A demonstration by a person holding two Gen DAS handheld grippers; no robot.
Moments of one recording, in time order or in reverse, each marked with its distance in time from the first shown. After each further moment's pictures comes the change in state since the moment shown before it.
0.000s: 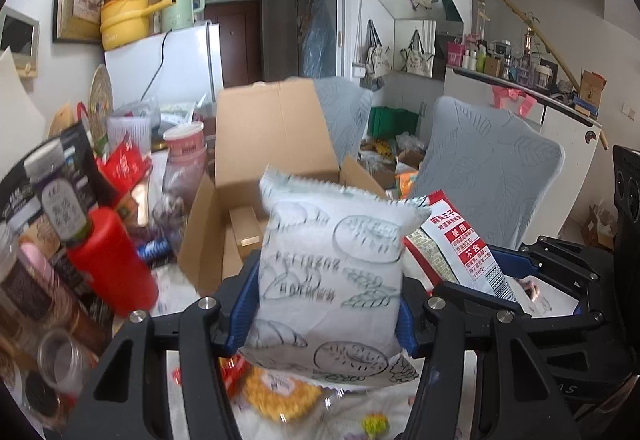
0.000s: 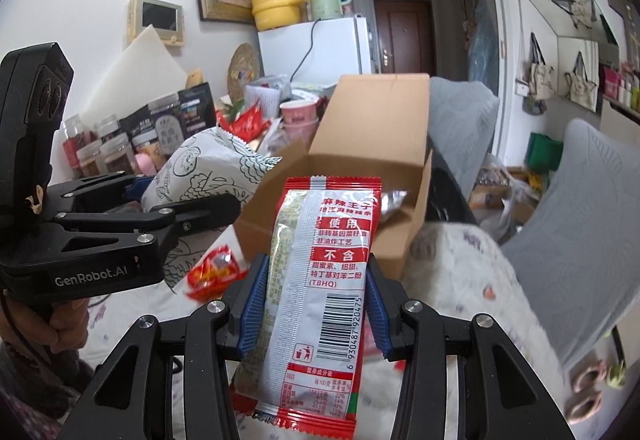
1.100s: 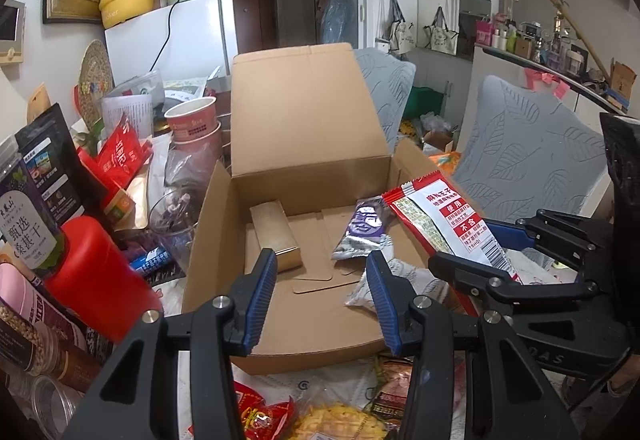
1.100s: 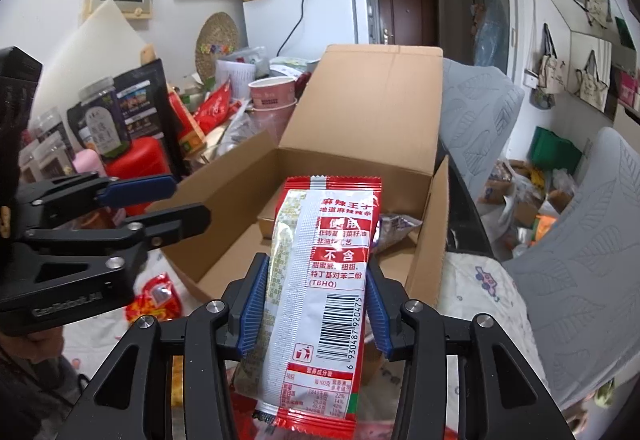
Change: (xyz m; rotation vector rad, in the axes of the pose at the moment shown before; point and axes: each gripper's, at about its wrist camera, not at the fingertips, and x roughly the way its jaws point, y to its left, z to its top) left arm 0.095 0.043 0.012 -0.013 0.109 0.065; right arm 0.121 -0.034 0.033 -0.018 0.113 -0.026
